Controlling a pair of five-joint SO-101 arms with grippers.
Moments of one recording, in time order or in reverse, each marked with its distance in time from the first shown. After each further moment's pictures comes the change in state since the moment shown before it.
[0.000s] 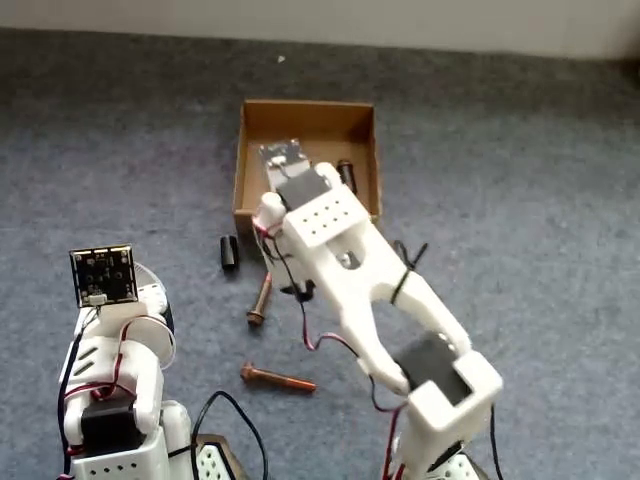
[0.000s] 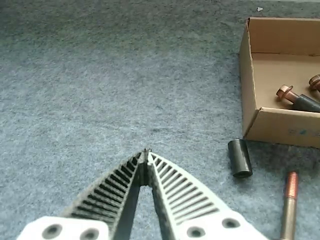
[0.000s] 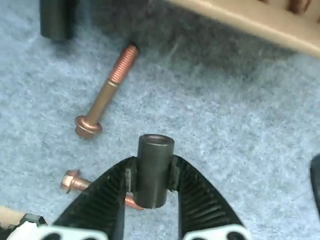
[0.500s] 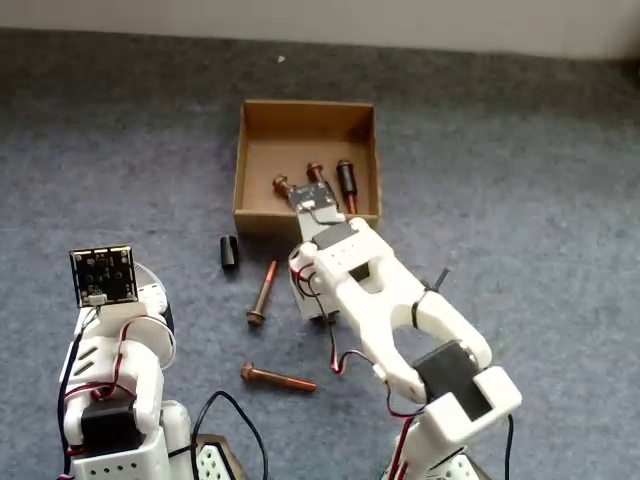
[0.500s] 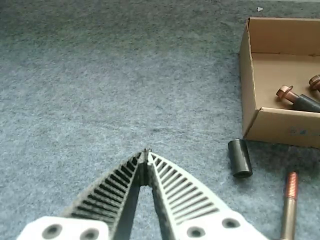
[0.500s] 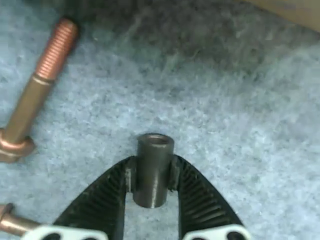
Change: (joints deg) left arm 0.0 0.0 0.0 0.0 0.0; right arm 3.8 -1.6 26.4 -25.3 5.7
